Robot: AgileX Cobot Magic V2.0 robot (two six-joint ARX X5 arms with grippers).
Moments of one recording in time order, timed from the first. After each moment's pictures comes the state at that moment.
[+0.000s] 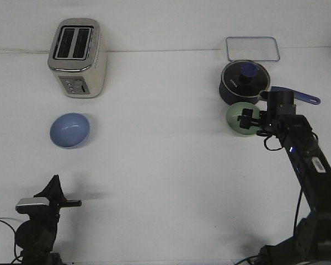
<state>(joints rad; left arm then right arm) 0.00 0.01 0.03 0.01 -0.05 -0.01 -0.07 1.63 1.35 -0.68 0.00 0.23</state>
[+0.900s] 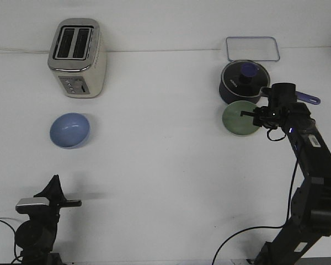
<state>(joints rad) 0.00 0.01 0.03 0.01 -0.05 -0.01 -0.14 1.78 1.48 -0.73 -0.11 0.16</state>
